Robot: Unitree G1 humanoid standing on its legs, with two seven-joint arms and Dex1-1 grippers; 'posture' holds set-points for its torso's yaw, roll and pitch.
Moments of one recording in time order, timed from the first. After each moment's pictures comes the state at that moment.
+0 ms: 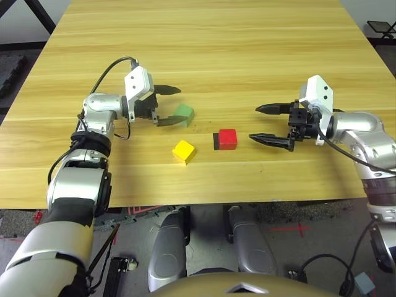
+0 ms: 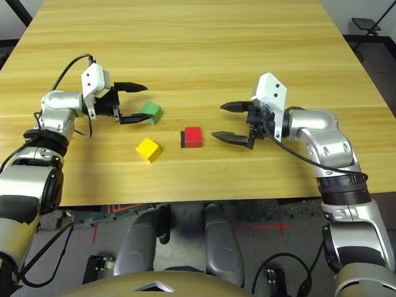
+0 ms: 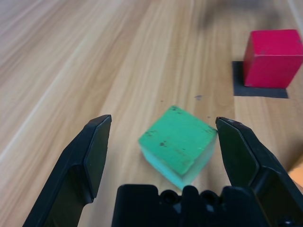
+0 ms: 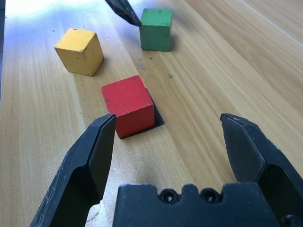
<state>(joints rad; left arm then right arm) -0.98 0.48 -0.05 1.07 -0.12 -0.46 -1.40 -0.50 -0.71 0.03 0.00 0.38 0.36 1.15</state>
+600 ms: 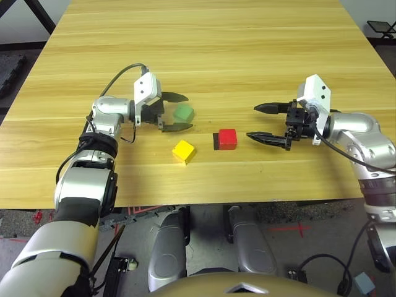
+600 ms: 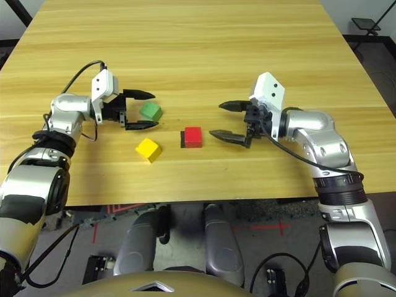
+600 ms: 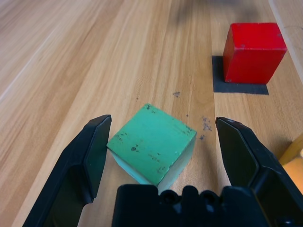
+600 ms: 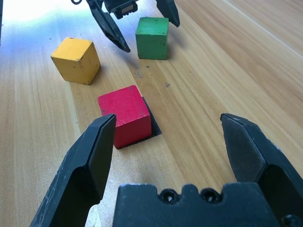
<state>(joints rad) -0.97 0.45 -0.05 1.10 -0.08 -0.46 -1.40 -0.52 -0.68 0.04 0.00 0.37 0.36 1.14</state>
